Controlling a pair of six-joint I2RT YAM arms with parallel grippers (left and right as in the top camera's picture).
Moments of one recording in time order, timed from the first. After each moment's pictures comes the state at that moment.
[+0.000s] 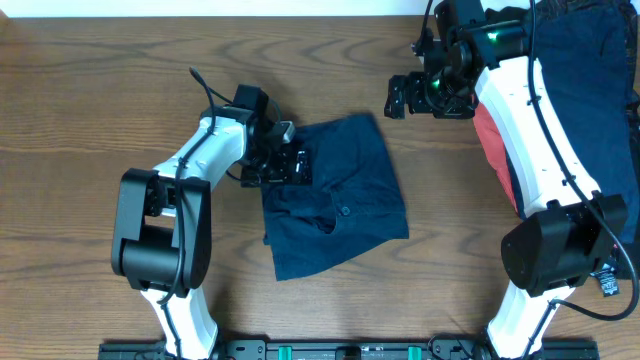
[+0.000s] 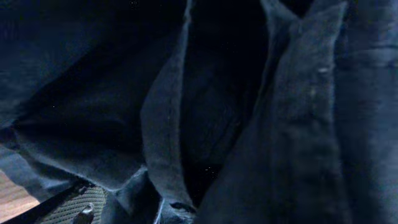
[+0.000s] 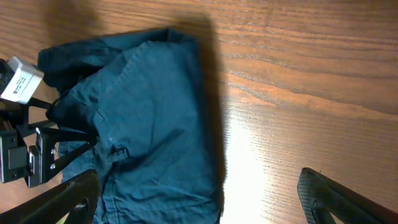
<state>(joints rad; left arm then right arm) -0.21 1.98 1.29 -0.83 0.45 -0.07 0.23 1.98 1.95 -1.28 -0.24 0.19</state>
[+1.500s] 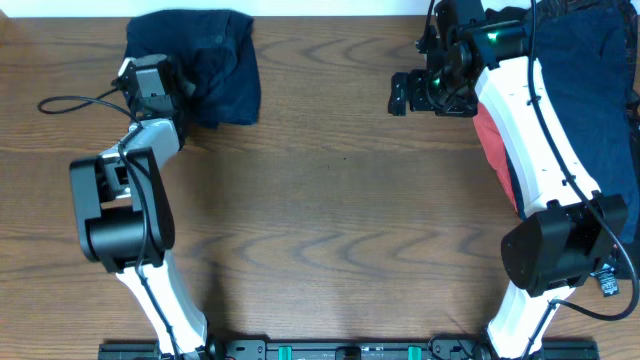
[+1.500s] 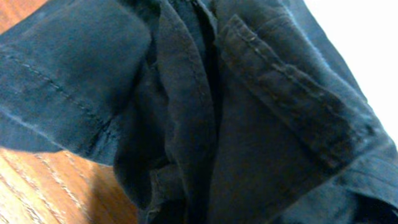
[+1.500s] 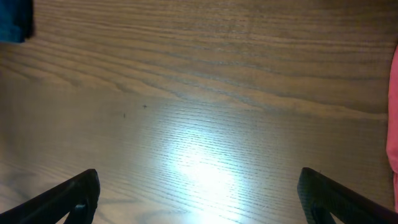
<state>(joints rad) 0.15 2.12 1.28 0.18 -0.12 -0.87 0.23 1.98 1.95 -1.26 -0.19 0.23</state>
